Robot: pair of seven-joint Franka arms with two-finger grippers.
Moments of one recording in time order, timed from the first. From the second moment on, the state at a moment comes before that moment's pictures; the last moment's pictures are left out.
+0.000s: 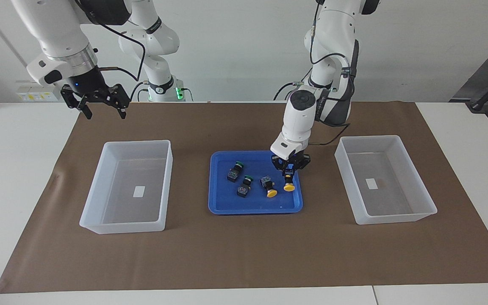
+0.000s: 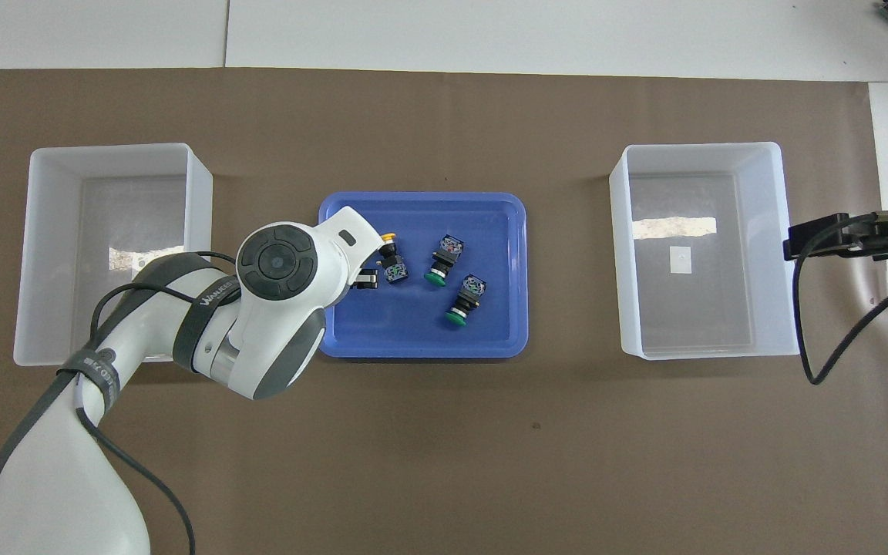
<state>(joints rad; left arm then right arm) -0.49 0.22 -0.01 -2.01 0.09 2.31 -0.49 0.06 -0.03 -0.04 -1.62 0.00 1.61 0.03</state>
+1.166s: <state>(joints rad) -0.02 0.13 -0.01 -1.94 0.07 2.28 -0.05 0.42 0.26 -0.02 -1.71 0.06 2.09 0.65</state>
